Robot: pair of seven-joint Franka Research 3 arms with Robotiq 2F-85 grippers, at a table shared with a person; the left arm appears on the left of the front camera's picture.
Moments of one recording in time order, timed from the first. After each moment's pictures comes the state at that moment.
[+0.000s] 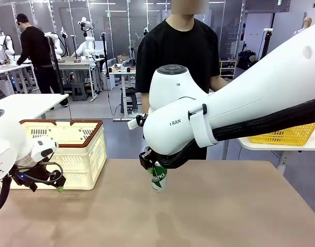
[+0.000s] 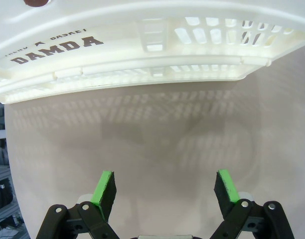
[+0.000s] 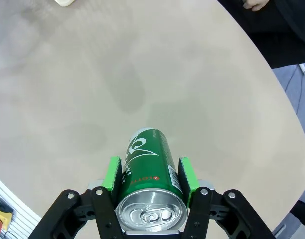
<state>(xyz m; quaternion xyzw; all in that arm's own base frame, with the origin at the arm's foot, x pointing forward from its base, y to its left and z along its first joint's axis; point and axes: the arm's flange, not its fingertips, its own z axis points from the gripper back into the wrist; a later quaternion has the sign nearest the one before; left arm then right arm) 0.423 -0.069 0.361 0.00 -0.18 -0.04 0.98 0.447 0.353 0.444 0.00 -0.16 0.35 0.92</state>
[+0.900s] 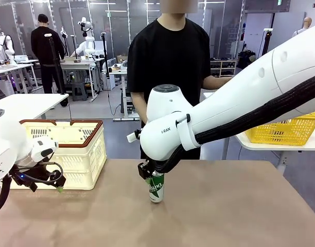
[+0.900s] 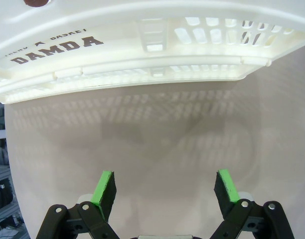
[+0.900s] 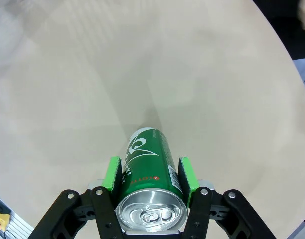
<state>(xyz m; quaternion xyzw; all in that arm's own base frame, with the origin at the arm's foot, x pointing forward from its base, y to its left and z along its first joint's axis) 0.423 -0.069 0.361 0.00 -0.18 -0.04 0.98 0.484 0.362 0.387 0.02 -0.11 0.36 0.93</state>
